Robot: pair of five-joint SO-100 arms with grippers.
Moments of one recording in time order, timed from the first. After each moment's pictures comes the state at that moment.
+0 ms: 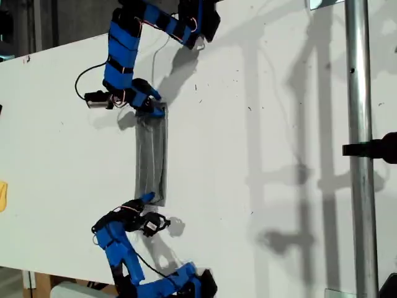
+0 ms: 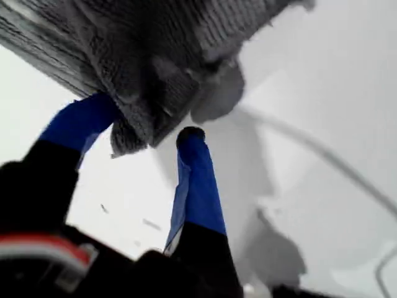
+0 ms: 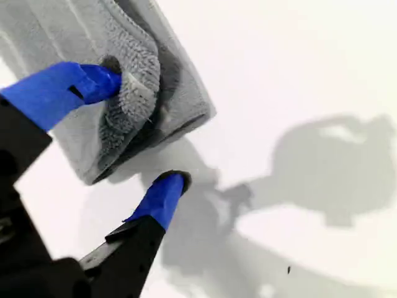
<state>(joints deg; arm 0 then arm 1) -45.1 72.4 81.6 86.0 -46.2 39.4 85.3 104.3 74.4 47.6</state>
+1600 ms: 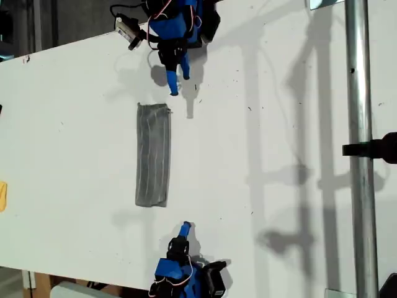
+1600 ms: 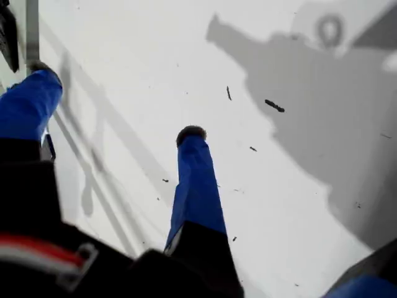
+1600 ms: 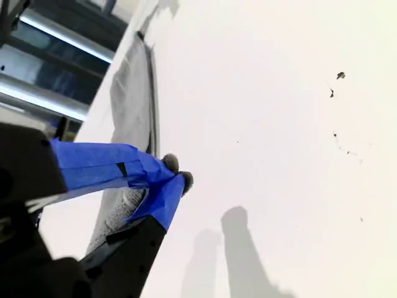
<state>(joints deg) -12.0 199.2 178.2 67.1 -67.9 5.8 188.3 160.0 88.2 95.7</state>
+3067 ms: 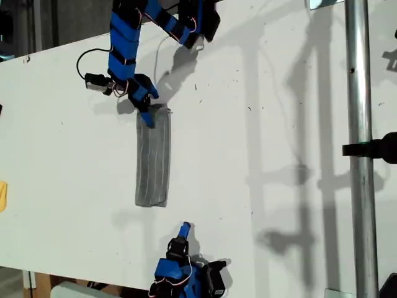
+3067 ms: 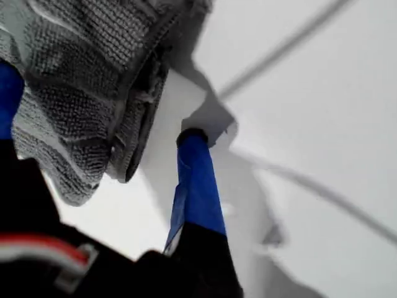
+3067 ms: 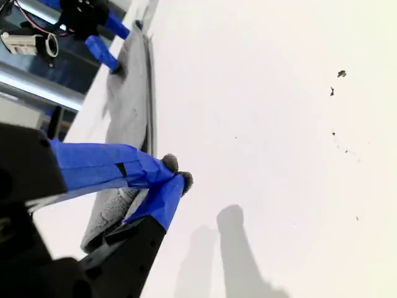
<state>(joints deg) -12.6 199.2 178.4 67.9 -69.5 42.1 86.9 117.6 50.7 57.7</state>
